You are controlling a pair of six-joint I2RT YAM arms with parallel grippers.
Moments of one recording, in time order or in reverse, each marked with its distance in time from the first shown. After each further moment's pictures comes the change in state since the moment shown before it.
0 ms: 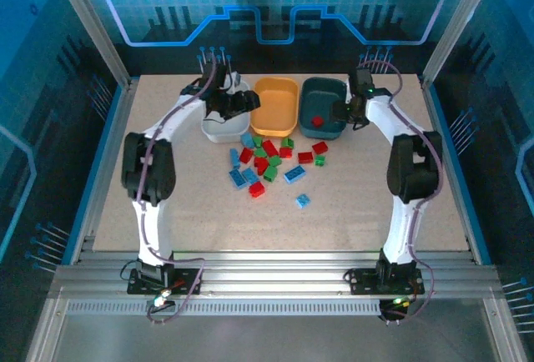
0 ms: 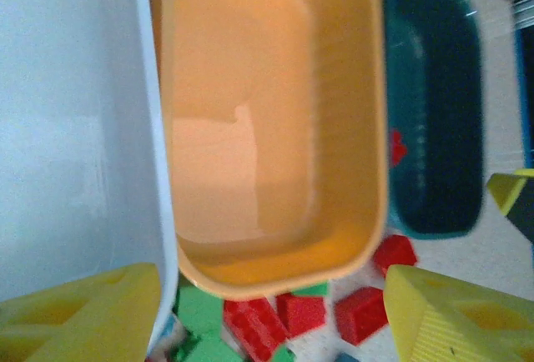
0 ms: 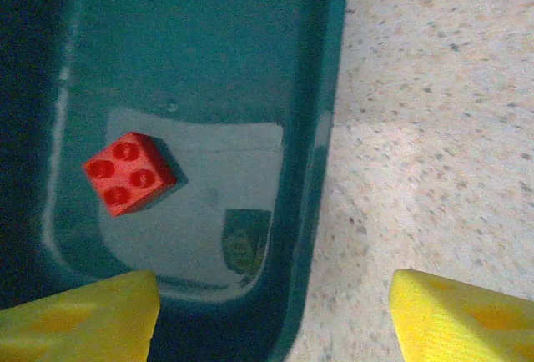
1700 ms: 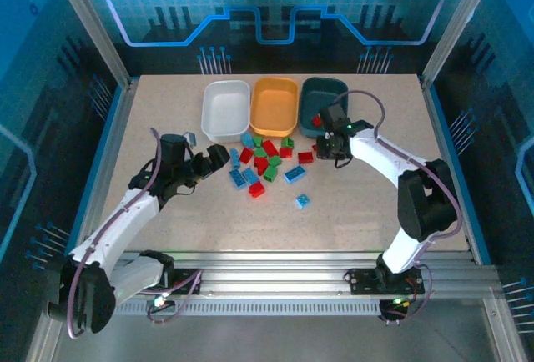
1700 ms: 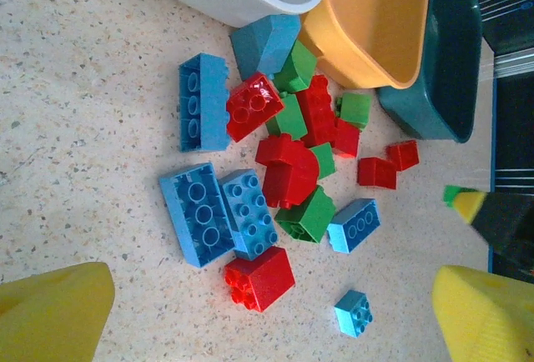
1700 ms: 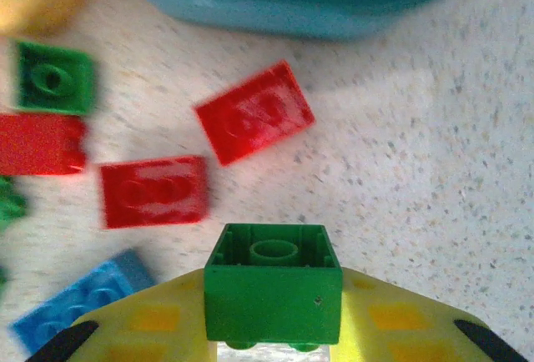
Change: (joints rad) left arm 0.006 -0.909 -0.983 0.167 -0.124 -0.300; right arm 0.278 -0.298 -0.369 -0.016 0.109 0.208
